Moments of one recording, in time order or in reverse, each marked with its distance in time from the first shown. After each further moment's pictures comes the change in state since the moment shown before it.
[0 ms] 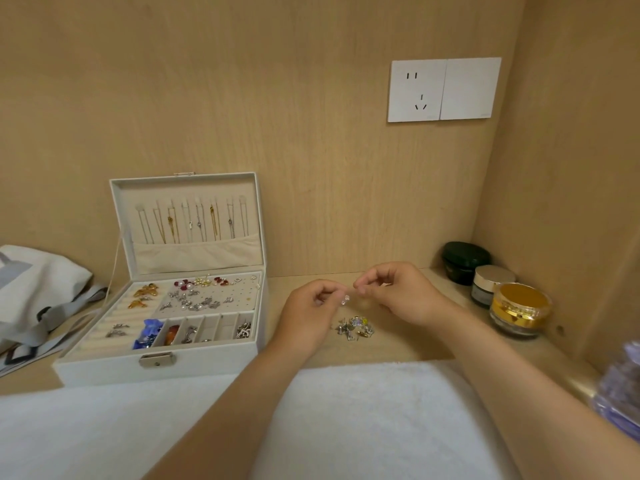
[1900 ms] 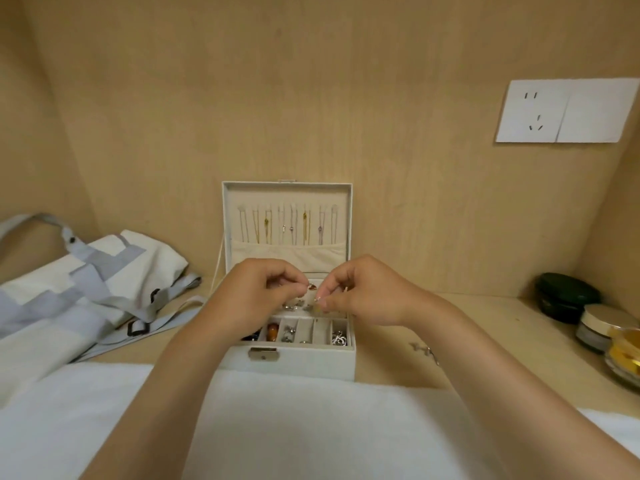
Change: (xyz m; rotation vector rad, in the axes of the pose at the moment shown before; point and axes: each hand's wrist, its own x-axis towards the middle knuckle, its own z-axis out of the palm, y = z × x) left_hand -0.021 0.043 -0.205 0.440 0.011 0.044; right_hand 0.028 -0.126 0.127 -0.127 -0.387 -0.156
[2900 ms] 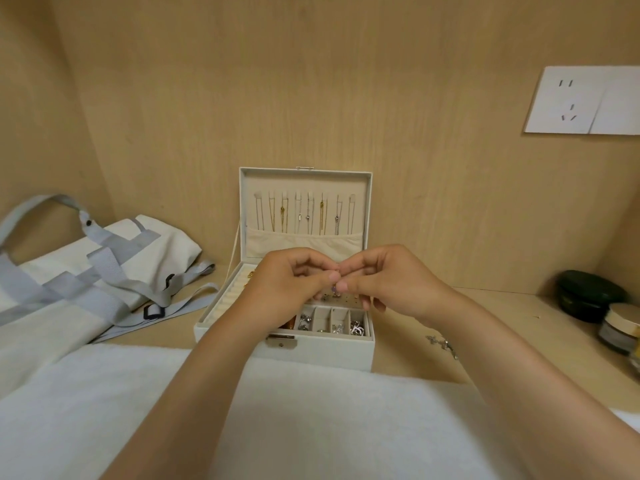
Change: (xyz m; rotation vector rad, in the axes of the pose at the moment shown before) left_hand -0.007 0.006 0.014 -0.337 0.004 -0.062; right_hand -0.007 -0.004 0.005 0.308 0.075 0.055
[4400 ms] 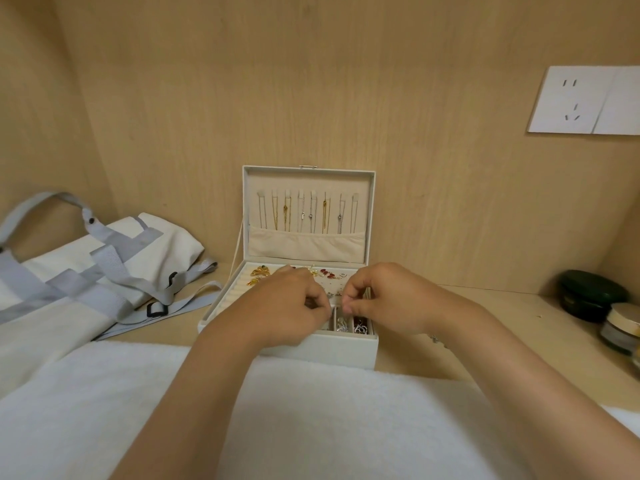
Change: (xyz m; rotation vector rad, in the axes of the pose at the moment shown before) left_hand -0.003 -0.013 -0.008 0.747 -0.233 0.053; right_hand -0.002 0.007 0.002 -0.726 -0.113 -0.109
